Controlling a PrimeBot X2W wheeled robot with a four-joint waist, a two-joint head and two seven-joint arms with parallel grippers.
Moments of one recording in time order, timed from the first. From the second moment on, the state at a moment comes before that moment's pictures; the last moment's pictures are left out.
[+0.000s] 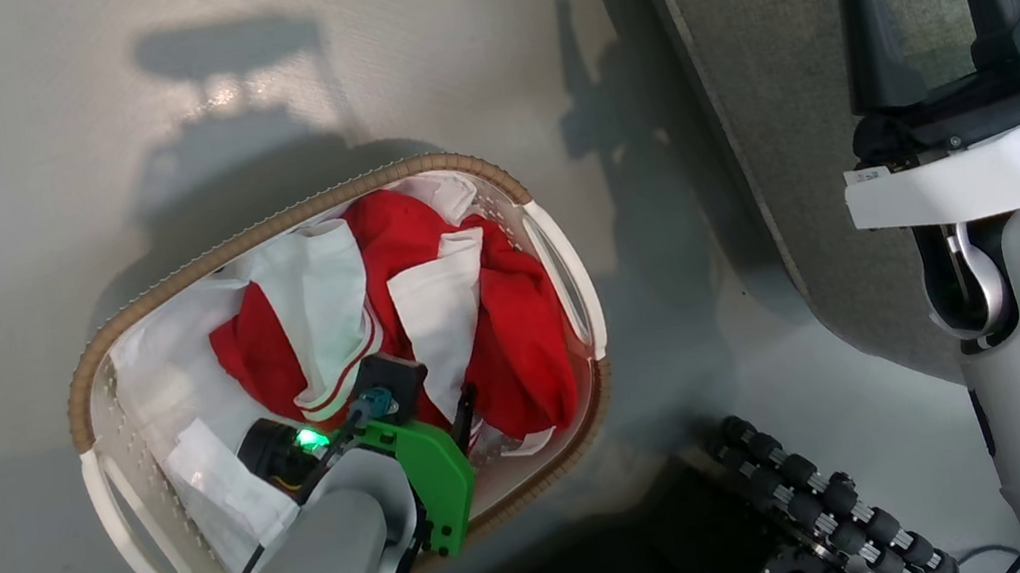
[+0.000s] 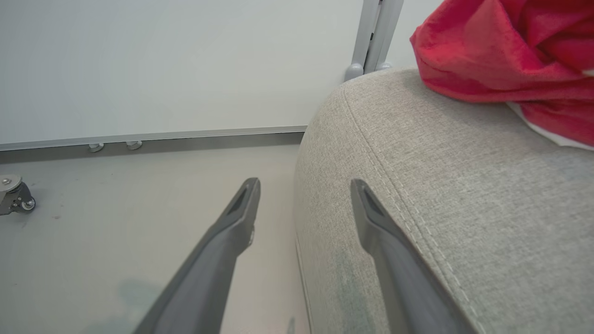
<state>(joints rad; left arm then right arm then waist) -0.70 0.05 -0.92 1.09 -0.57 -0.11 -0.18 -0.53 -0.05 0.01 0.01 0.21 0.13 -0.26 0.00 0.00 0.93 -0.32</state>
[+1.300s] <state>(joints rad) -0.68 0.06 -1.02 0.97 -0.68 -0.12 -0.26 -0.46 -0.05 -0.02 0.11 0.07 0.13 -0.26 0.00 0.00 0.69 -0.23</state>
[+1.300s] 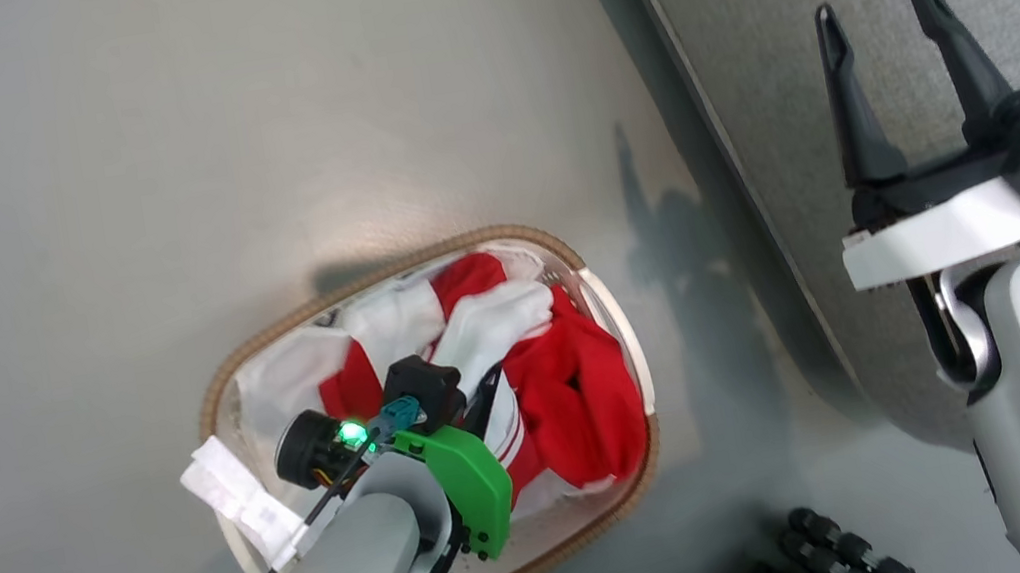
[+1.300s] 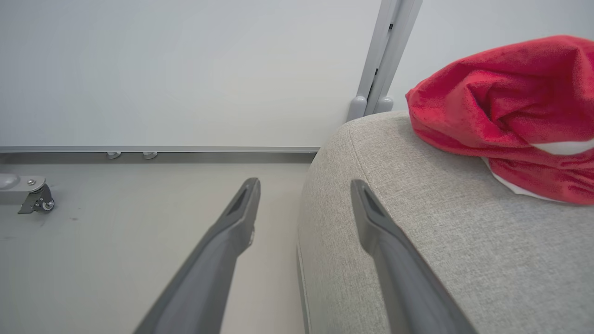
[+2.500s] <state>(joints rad) -0.84 0.35 -0.84 0.44 -0.45 -0.12 -0.16 -0.20 -0.05 0.04 0.24 0.03 0.13 -0.26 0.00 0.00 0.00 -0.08</state>
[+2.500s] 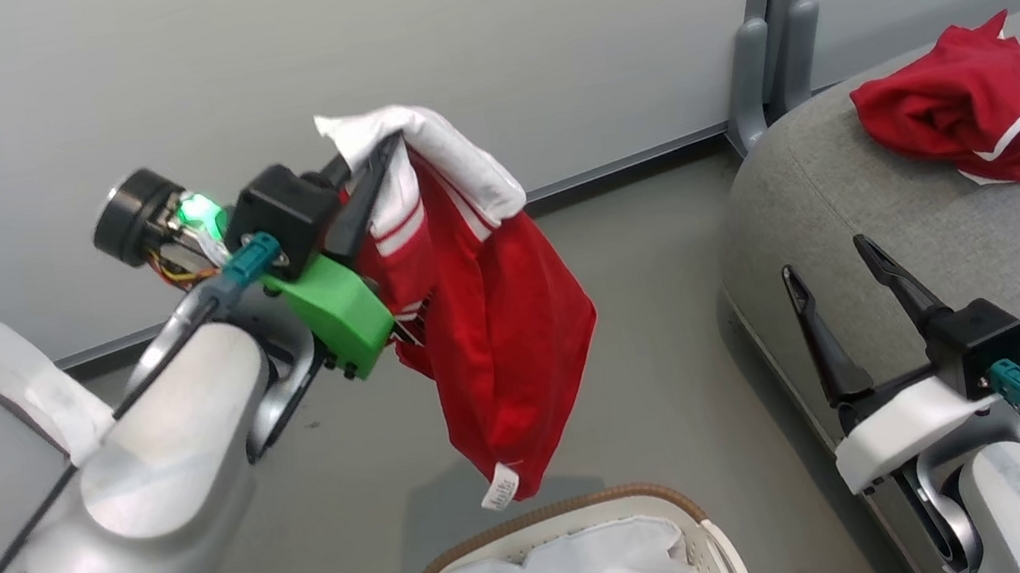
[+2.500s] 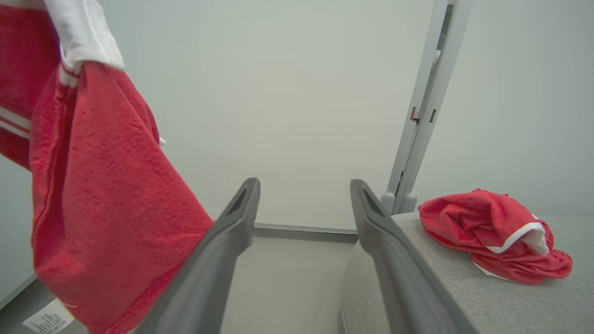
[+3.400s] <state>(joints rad) -1.06 0.25 -0.91 0.51 -0.50 -0.13 -0.06 -0.32 -0.05 0.44 0.24 0.16 0.13 -0.26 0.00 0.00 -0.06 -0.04</state>
